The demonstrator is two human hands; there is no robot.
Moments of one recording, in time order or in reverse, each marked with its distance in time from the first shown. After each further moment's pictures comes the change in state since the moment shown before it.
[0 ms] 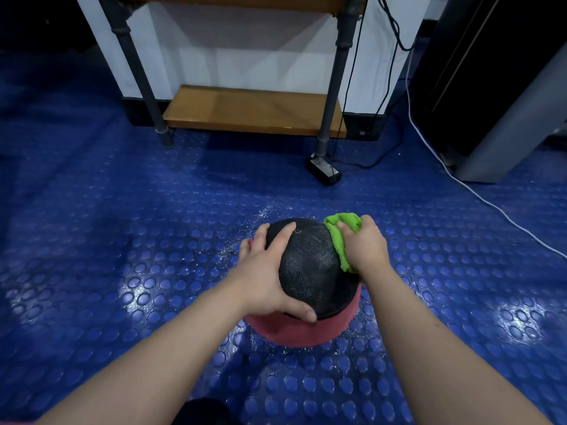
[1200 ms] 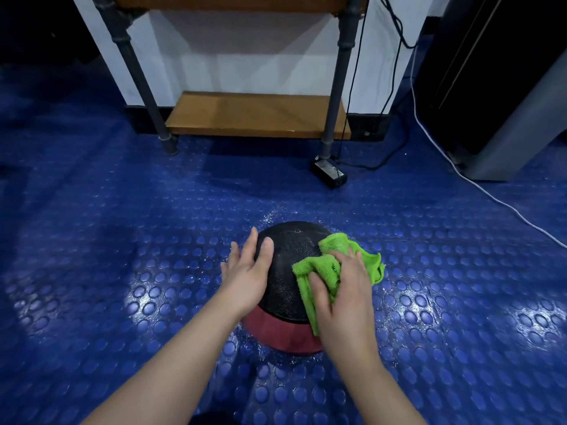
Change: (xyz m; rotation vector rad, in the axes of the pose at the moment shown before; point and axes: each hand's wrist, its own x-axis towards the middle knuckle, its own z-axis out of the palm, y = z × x) left_hand 0.011 -0.028 0.010 -0.552 0.218 -0.233; right_hand -0.094 0.036 0.042 0.051 0.159 -0.528
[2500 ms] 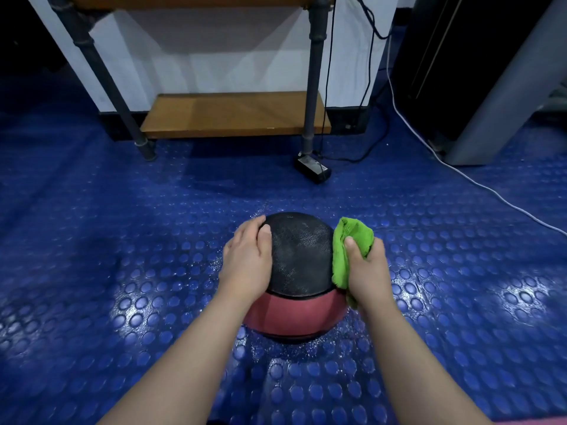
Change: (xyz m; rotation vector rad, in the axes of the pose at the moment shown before) left_hand 0.024 0.018 0.020 0.202 0.241 0.307; right_hand 0.056 0.040 -0.020 0.452 0.075 0.551
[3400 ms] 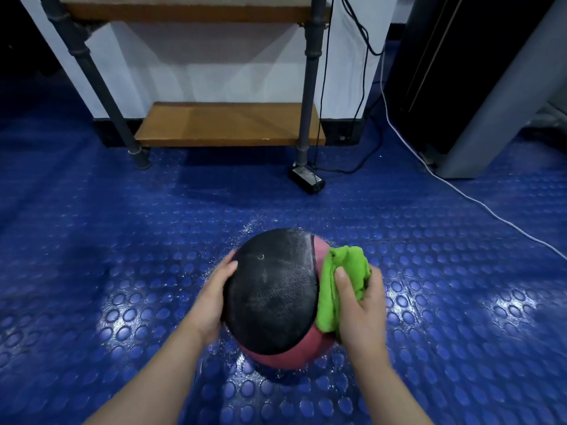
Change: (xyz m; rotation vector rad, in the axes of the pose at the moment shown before) left_hand -0.006 -0.058 -0.009 -0.847 -0.315 -0.322; right_hand -0.038 0.007 -0.005 0.164 0.038 -0.203
